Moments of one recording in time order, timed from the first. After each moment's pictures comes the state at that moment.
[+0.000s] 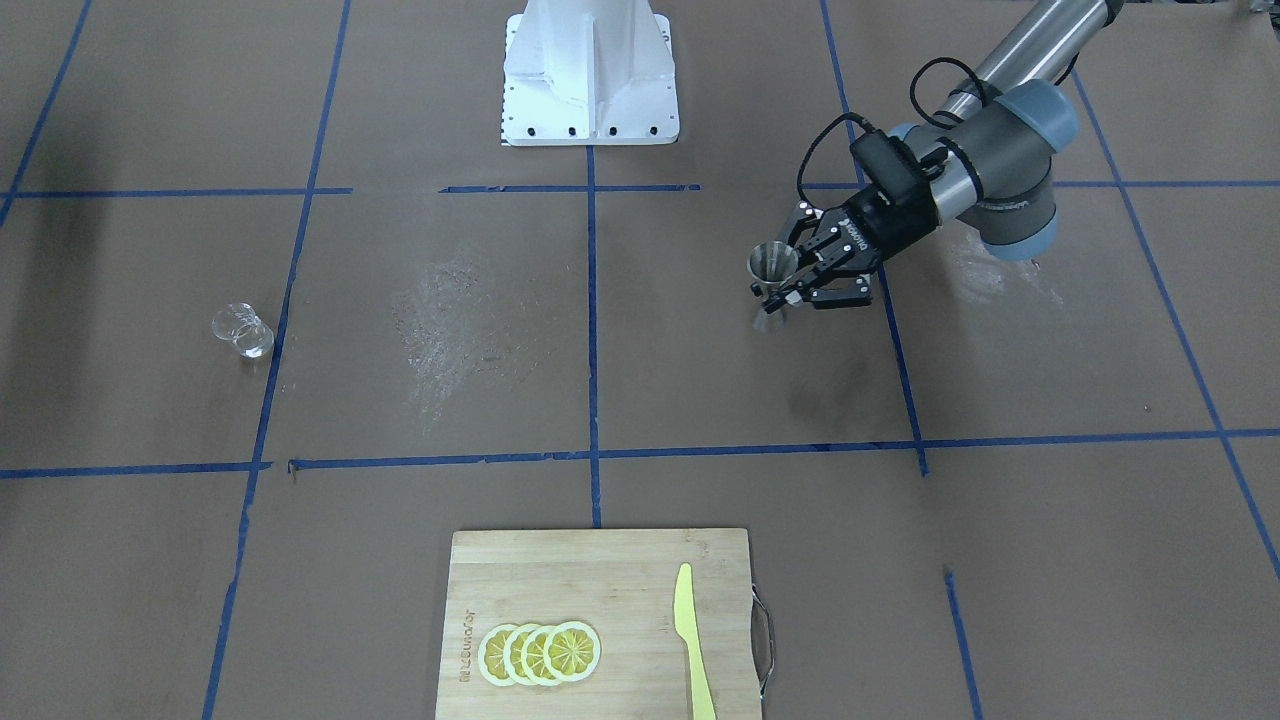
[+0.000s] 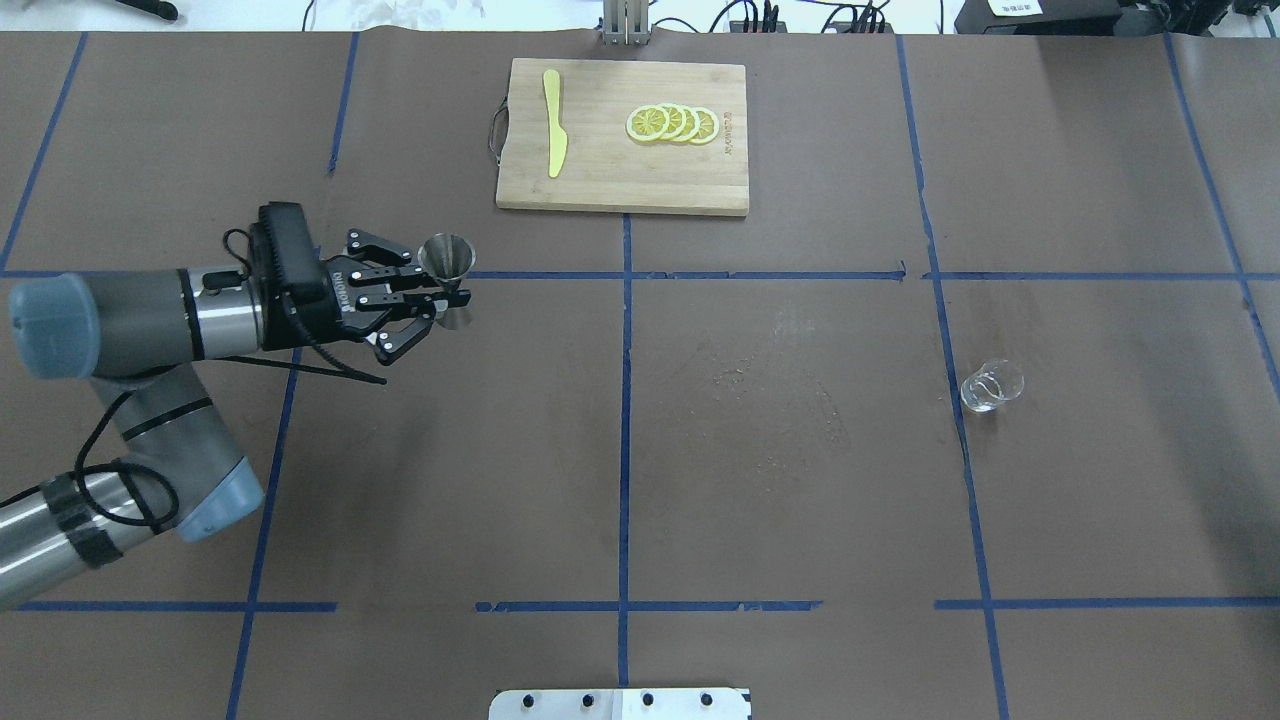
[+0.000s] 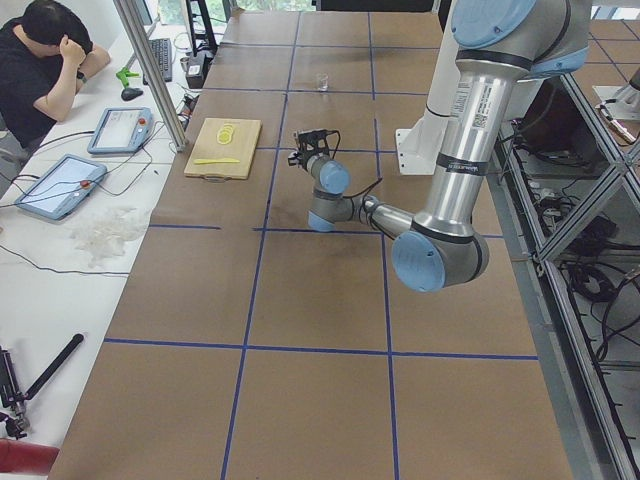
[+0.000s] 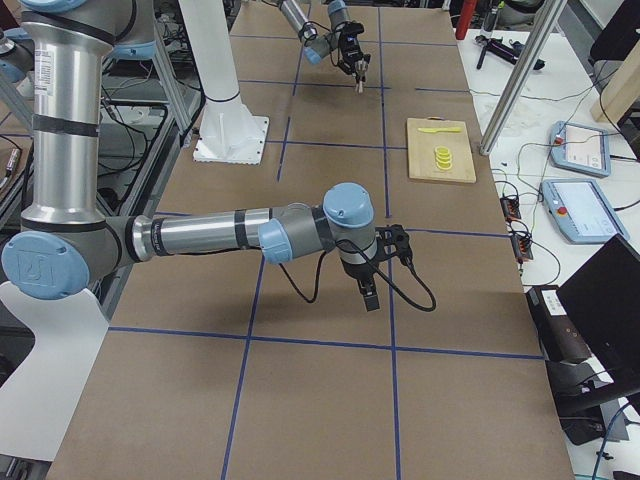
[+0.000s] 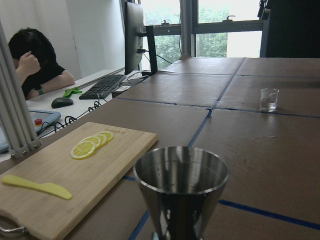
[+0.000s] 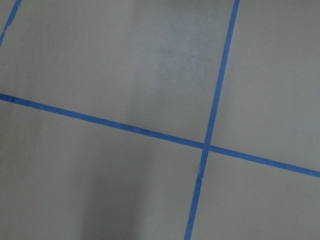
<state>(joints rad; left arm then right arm) -0.67 -1.97 -1.46 -3.13 -1.87 -0.30 1.52 -1.68 1.82 -1.36 2.30 0.05</state>
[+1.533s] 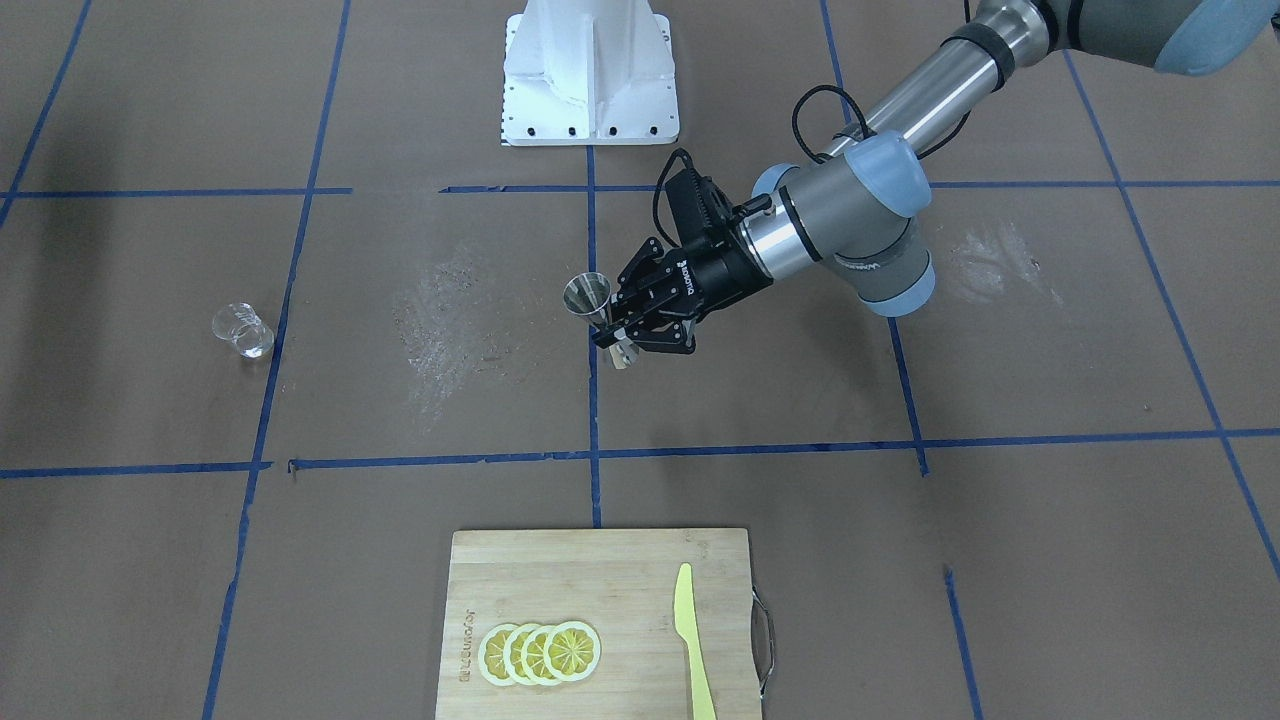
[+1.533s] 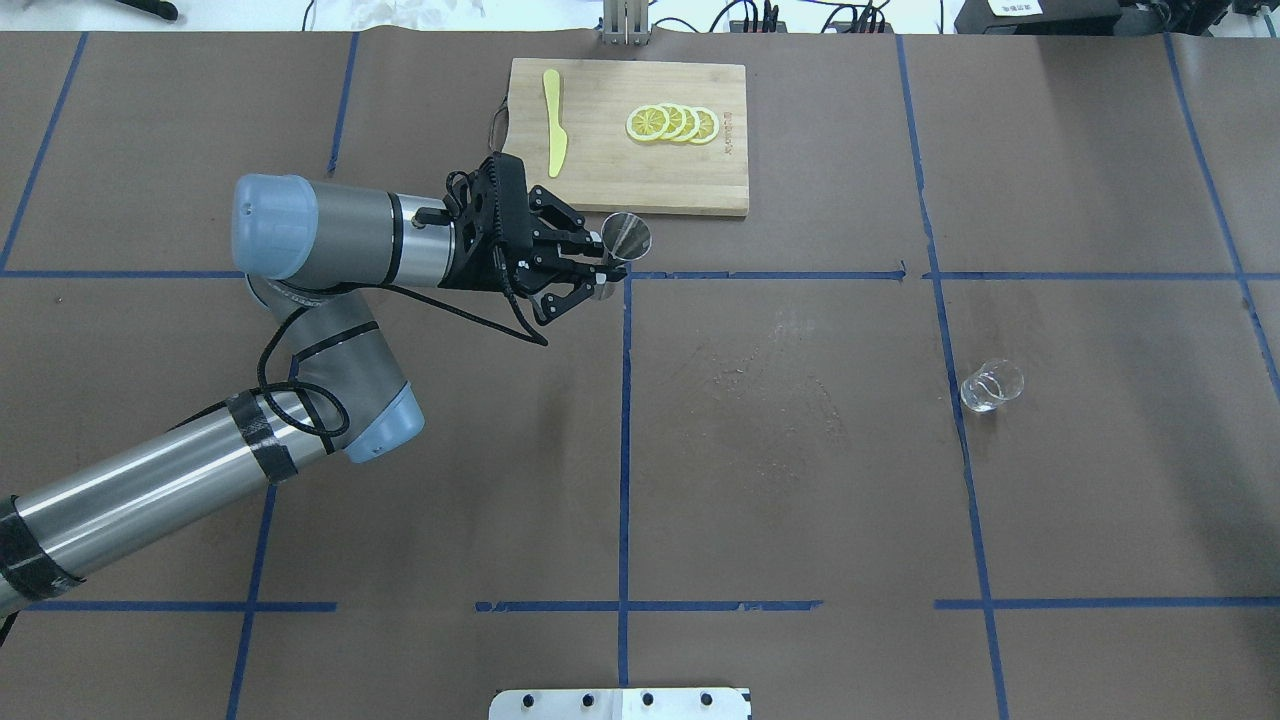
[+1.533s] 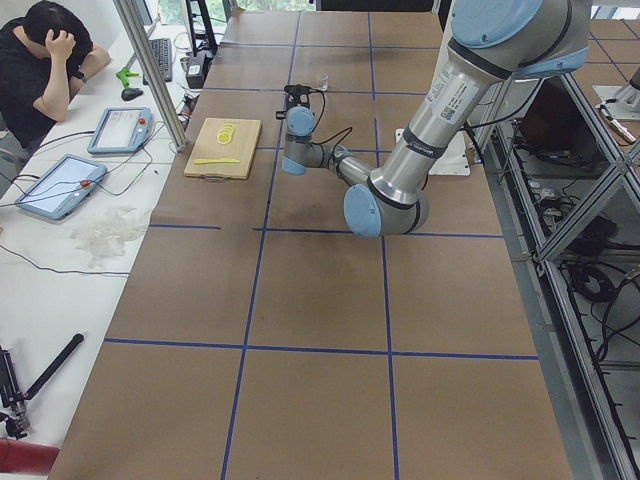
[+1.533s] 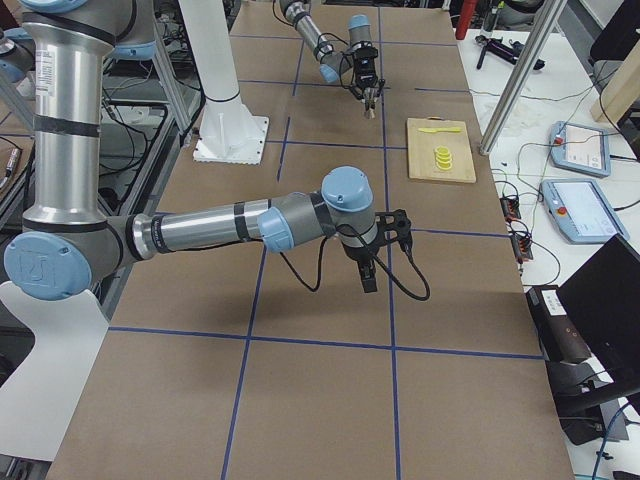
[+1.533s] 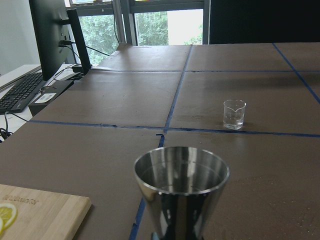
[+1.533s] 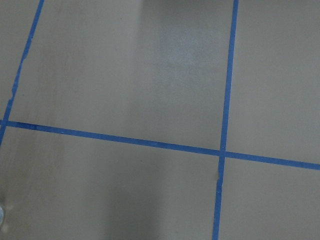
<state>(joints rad) -0.67 -2.26 -1.24 -3.03 -2.02 -0.09 1.50 -1.68 1.88 -1.36 2.37 0.23</state>
